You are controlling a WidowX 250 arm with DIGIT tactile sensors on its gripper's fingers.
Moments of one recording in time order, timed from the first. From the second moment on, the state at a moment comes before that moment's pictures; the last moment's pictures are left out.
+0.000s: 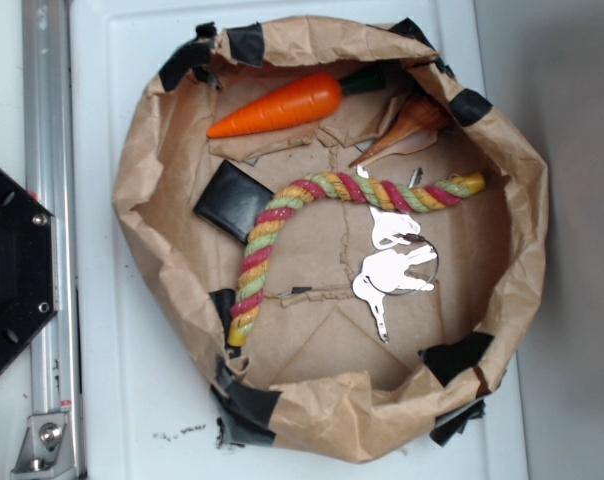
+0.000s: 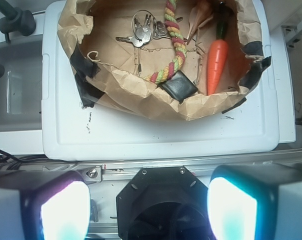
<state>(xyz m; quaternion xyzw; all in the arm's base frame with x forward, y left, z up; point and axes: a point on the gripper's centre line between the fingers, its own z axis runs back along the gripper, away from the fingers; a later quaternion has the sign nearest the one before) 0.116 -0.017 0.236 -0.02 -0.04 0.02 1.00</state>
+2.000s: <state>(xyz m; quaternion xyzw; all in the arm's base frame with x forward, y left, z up) 0.246 0.024 0.006 0.01 0.18 0.06 0.98</state>
